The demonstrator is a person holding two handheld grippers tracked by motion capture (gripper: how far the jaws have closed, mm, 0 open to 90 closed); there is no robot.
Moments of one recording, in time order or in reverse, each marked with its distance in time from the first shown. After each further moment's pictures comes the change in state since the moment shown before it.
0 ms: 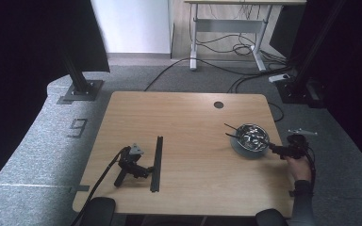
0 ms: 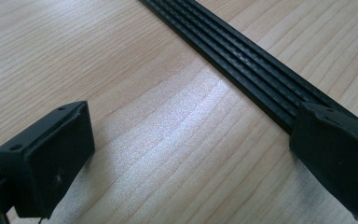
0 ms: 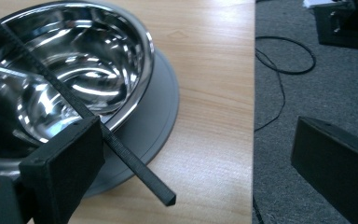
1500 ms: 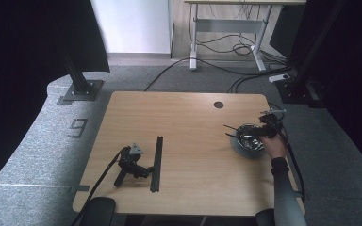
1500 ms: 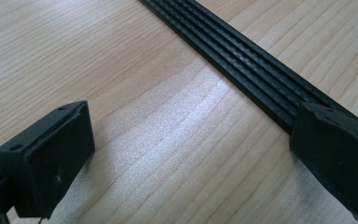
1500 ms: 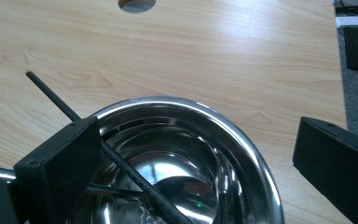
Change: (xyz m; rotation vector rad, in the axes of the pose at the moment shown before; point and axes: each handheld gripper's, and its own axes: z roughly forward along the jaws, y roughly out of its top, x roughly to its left) left arm 0.000 0.000 0.000 -0.002 0.000 -0.003; right arm 0.070 0.073 0.047 0.030 0.043 -0.094
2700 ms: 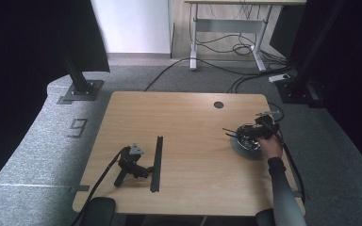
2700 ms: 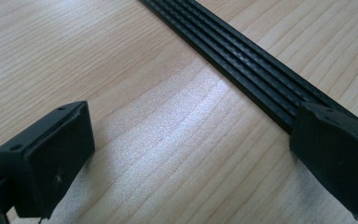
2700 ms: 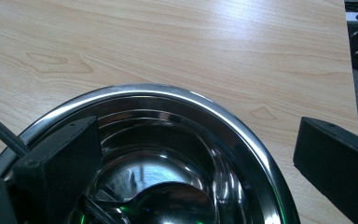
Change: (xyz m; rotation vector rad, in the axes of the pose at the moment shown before) left arm 0.000 0.000 0.000 0.000 0.000 0.001; right arm 0.001 -0.007 0.023 0.037 -0.041 -0.033
